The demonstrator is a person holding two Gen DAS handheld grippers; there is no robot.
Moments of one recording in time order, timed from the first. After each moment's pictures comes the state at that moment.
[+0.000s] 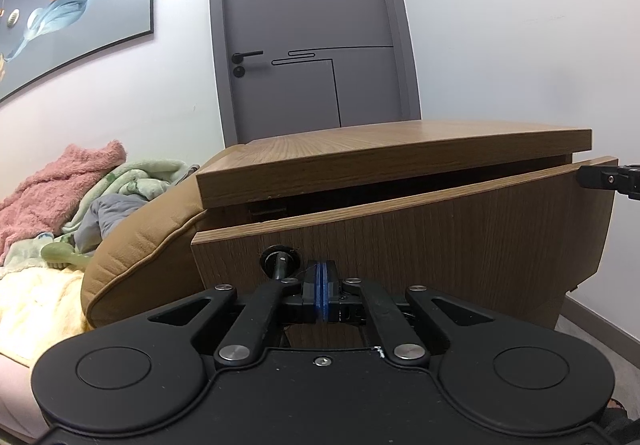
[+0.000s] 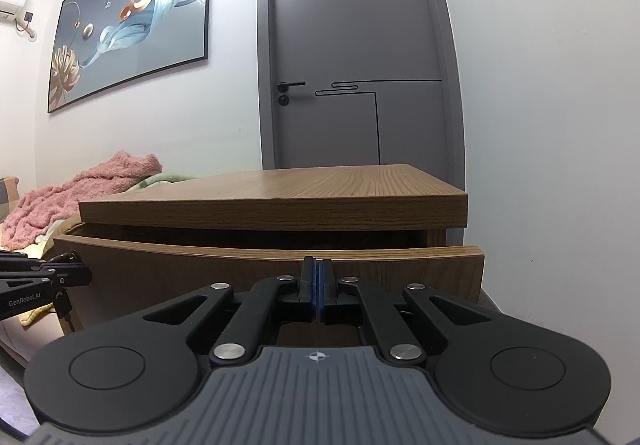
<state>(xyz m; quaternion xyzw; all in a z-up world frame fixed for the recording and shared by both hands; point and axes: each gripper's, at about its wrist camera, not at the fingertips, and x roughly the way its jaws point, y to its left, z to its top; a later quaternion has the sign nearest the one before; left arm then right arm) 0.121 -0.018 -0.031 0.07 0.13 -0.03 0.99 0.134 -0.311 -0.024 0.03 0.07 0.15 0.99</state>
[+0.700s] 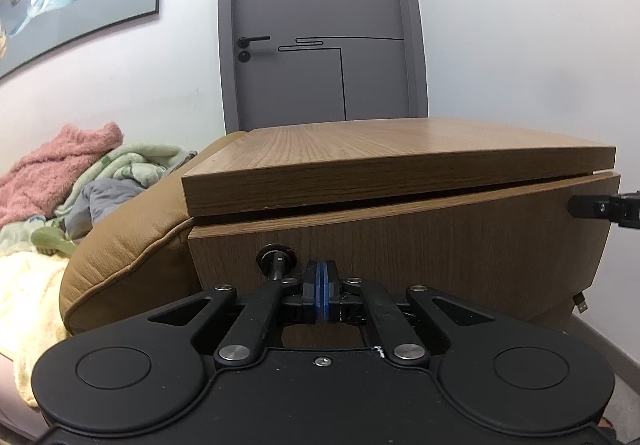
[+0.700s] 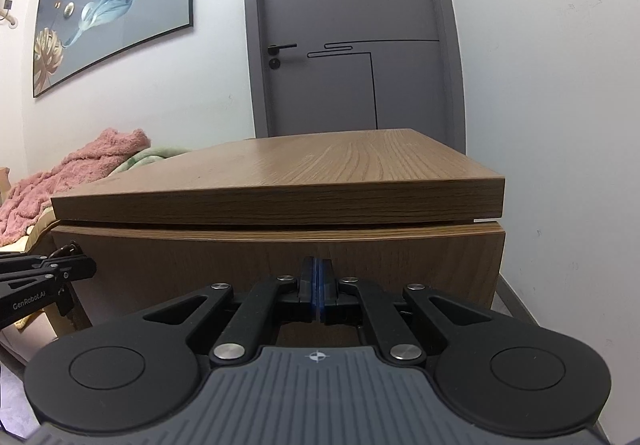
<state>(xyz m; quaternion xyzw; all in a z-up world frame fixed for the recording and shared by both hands) 0.147 -0.015 -0.025 0.05 0.15 -0.03 0.99 0.165 -0.298 -0.018 0.04 0.14 0.14 0.98</state>
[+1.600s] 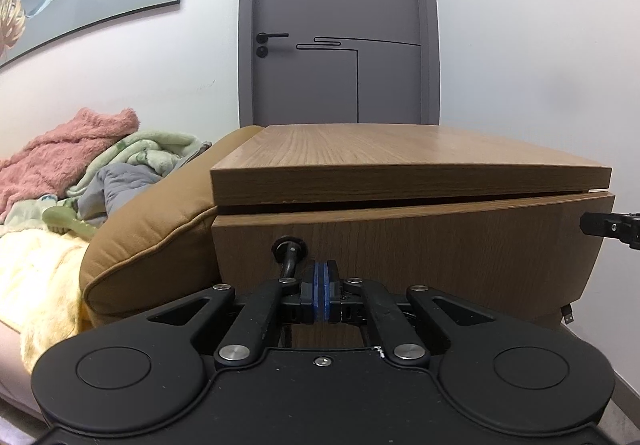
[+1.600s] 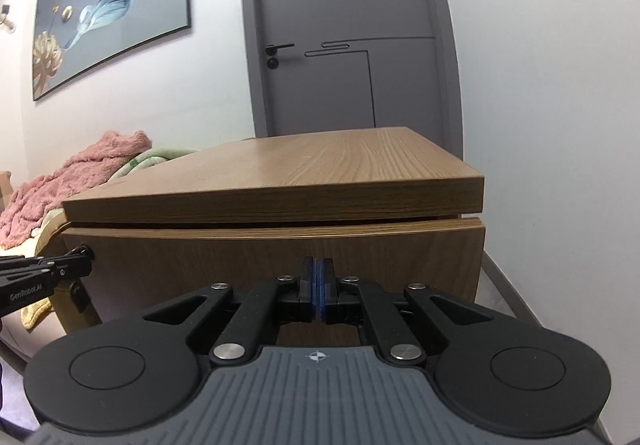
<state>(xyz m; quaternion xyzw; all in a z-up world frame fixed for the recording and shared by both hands) 0.125 -0.011 -0.015 0.01 0.15 -0.02 0.99 0.148 -0.301 -0.011 0.04 0.14 0.15 0.98</state>
